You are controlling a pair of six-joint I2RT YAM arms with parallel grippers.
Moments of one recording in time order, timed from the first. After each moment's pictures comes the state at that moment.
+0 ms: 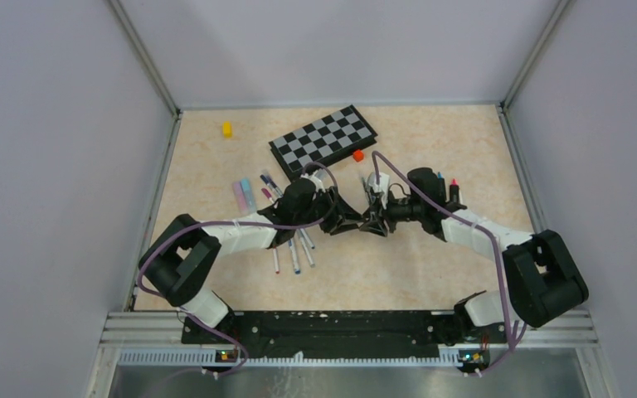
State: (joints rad) left arm -0.72 1.58 0.76 0.36 0.41 -1.25; right arm 0.44 1.38 0.67 0.07 -0.80 -0.41
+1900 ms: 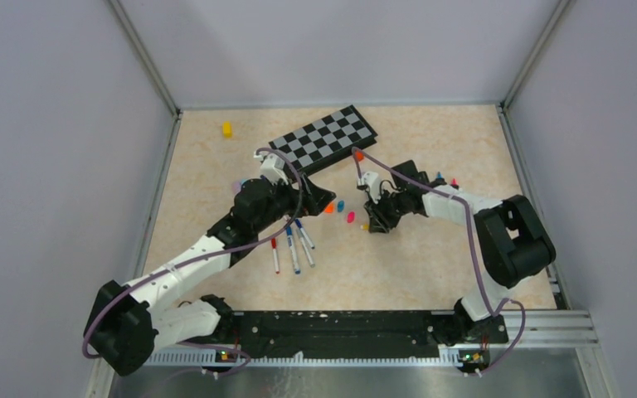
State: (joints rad) left arm -0.63 1.09 0.66 0.22 0.13 -0.70; right arm 0.45 1.65 0.89 -0.29 -0.51 -0.43
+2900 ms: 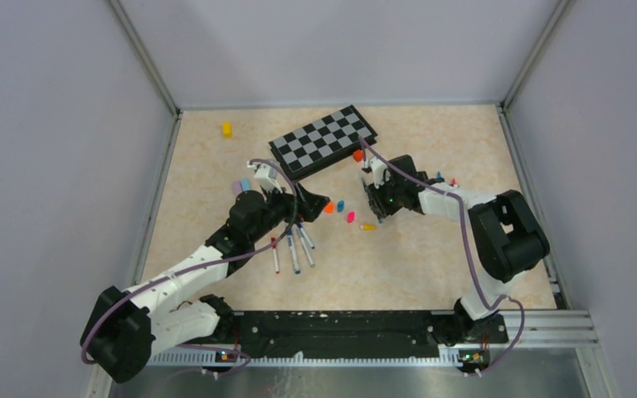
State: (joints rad) left arm -0.62 1.04 0.53 0.34 0.09 -0.67; right arm 0.45 1.69 0.93 -0.14 -0.21 -0.18
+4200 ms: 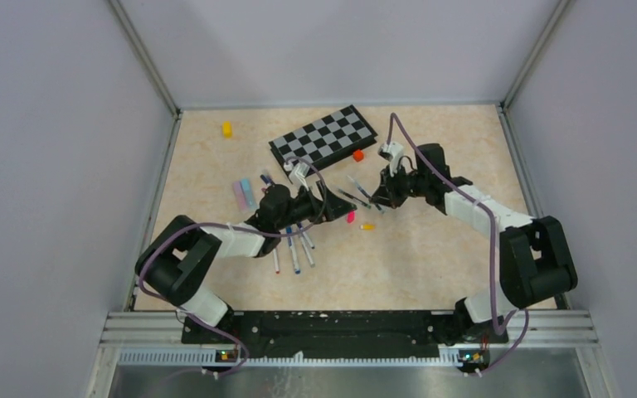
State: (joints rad) left arm -0.61 1.56 0.56 0.84 0.44 -0.94; right arm 0.33 1.49 0.90 -0.12 -0.63 -0.14
